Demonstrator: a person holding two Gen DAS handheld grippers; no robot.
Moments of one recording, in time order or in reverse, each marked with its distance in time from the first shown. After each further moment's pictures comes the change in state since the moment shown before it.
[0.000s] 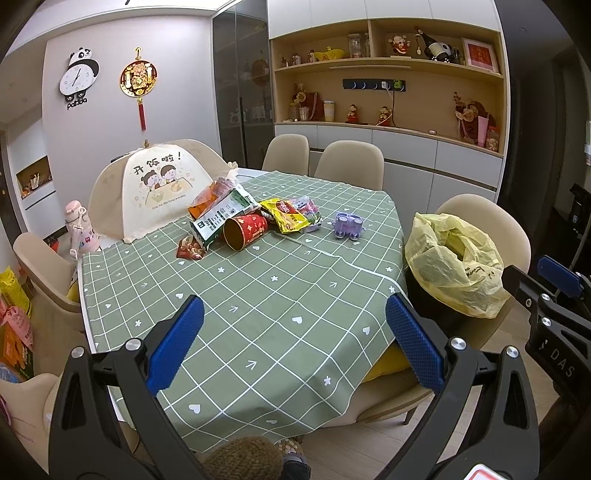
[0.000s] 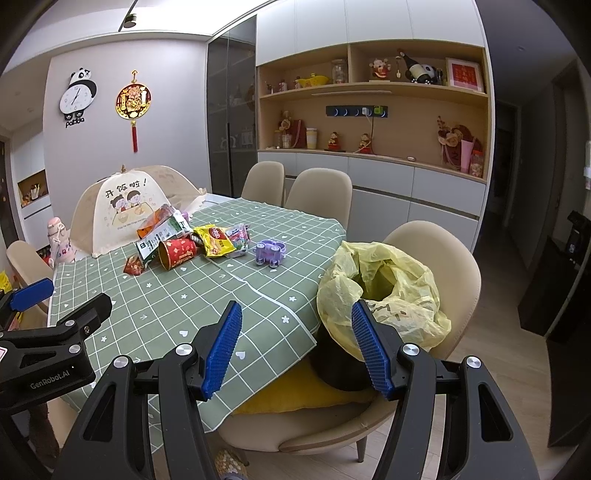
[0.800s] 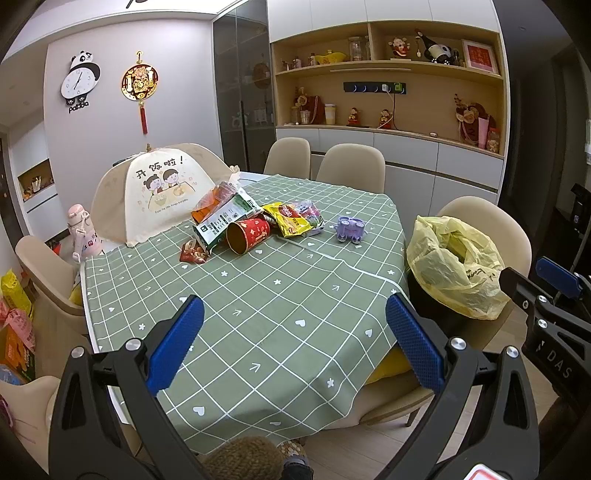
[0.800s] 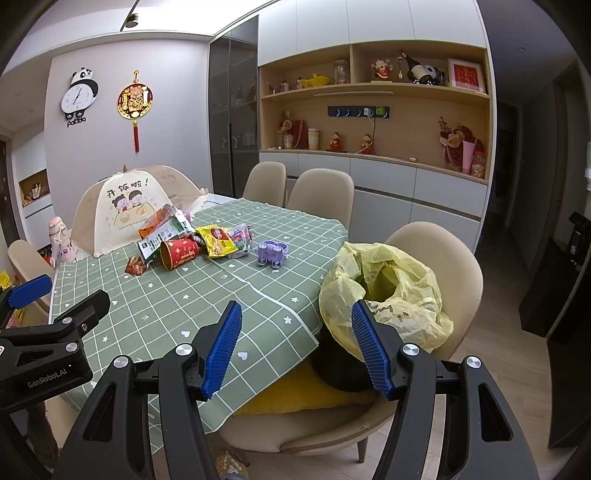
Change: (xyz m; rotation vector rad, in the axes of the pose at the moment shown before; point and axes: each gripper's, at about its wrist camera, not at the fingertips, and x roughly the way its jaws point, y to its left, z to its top) left arm -0.005 0.001 0.002 0.004 -0.015 0.011; right arm 0.001 0.000 0.002 -0.001 0.000 0.004
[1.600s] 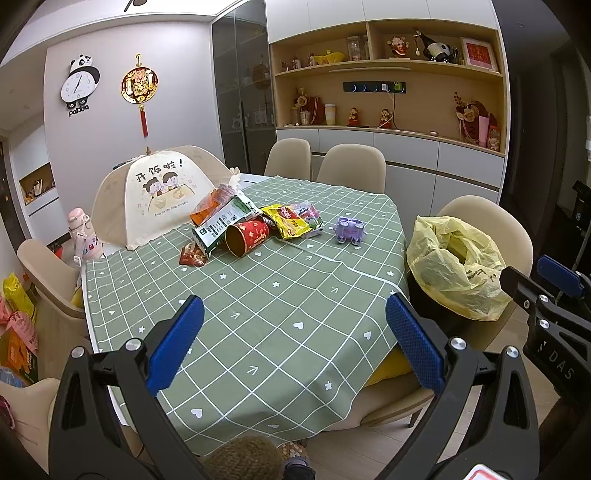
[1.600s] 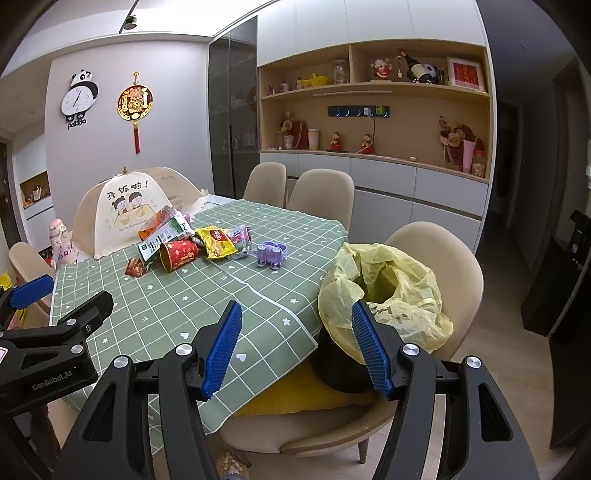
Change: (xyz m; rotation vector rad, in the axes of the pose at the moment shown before) left arm 0.004 -0.011 0.005 0.012 0.000 0.011; right arm 0.001 0.001 0.002 -0.001 -0.001 0.000
